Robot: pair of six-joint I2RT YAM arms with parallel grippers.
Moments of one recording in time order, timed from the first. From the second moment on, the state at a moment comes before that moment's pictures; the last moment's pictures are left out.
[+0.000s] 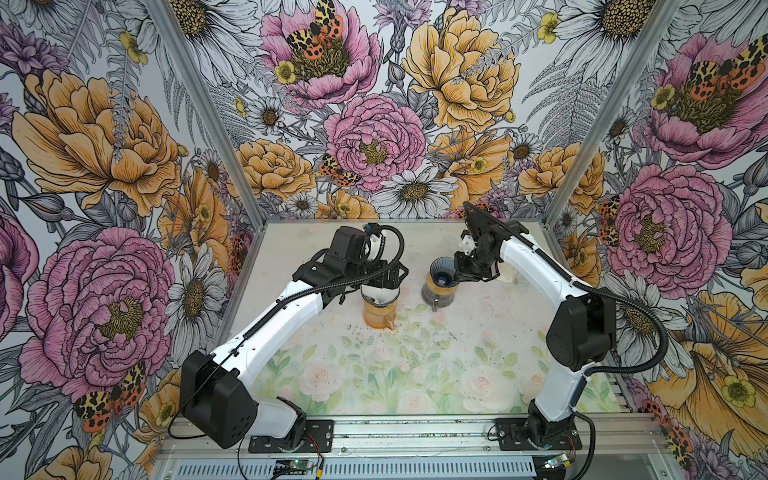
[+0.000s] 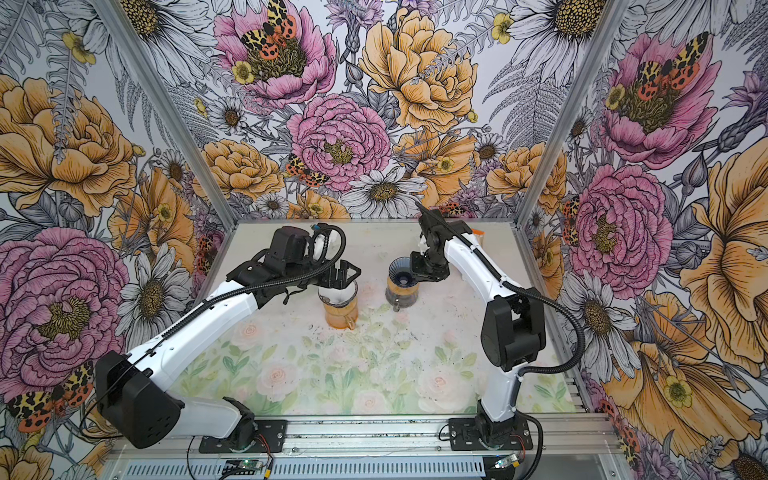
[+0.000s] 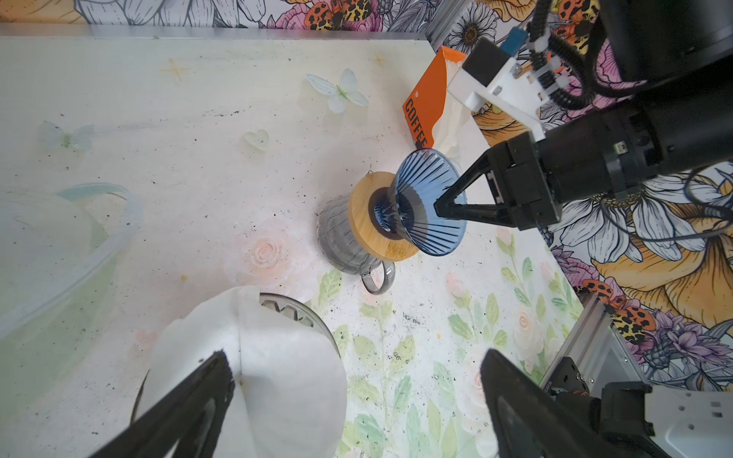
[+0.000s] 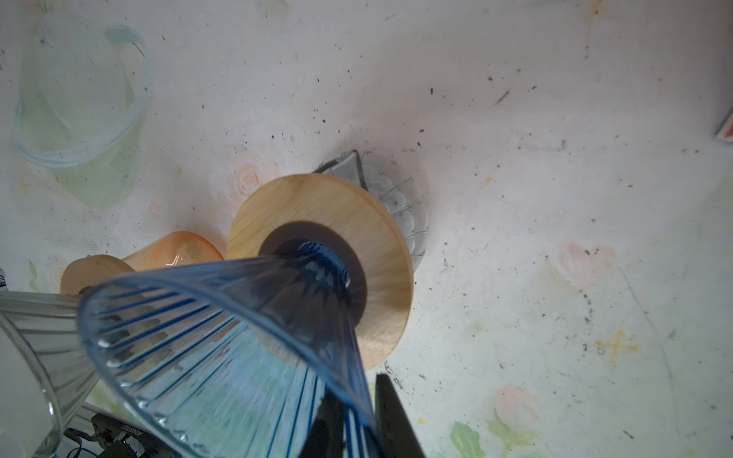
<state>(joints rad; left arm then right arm) -0.53 1.39 1.27 -0.53 0.28 -0.32 0.31 1.84 1.69 -1.14 -0.25 0.35</state>
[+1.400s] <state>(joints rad) -0.55 1.48 1.37 -0.60 0.30 -0.32 0.34 2.03 1.89 -1.39 -0.27 0.06</state>
